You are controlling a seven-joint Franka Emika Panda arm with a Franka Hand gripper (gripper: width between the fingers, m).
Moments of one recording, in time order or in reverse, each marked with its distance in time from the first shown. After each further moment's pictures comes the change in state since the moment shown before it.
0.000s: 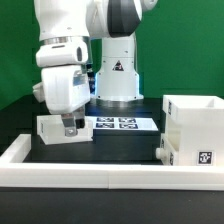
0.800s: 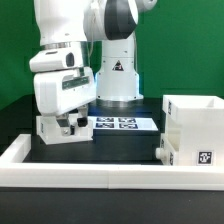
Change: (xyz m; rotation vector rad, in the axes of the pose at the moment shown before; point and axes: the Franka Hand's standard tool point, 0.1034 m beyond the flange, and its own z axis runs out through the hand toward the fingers) arm 0.000 -0.019 0.007 0.025 0.005 0.196
